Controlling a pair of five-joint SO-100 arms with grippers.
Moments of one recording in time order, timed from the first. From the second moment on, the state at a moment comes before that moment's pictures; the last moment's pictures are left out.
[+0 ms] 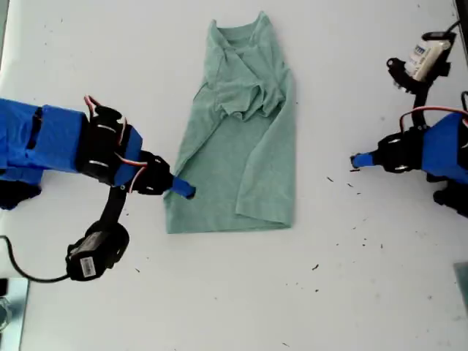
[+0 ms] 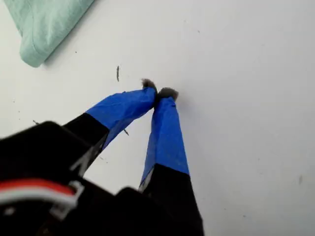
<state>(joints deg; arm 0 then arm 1) -2.3 92.3 102.0 79.7 4.5 15.2 197.9 175.1 76.1 -27.5</state>
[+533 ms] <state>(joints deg) -0.4 82.7 100.9 63.8 3.3 13.8 198.2 175.3 76.4 -27.1</state>
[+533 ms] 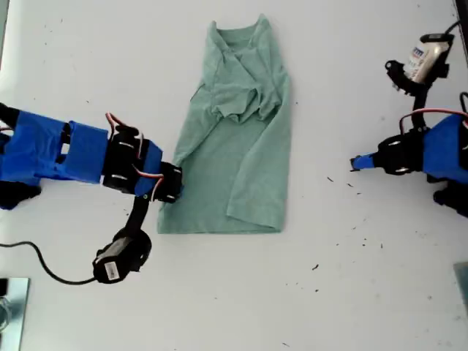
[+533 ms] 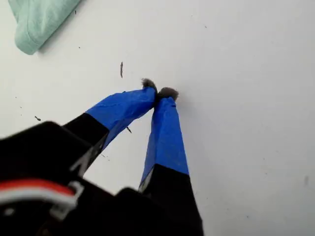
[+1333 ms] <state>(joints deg) -3.4 59.8 50.7 74.7 14.1 13.8 198.2 175.3 76.4 -27.1</state>
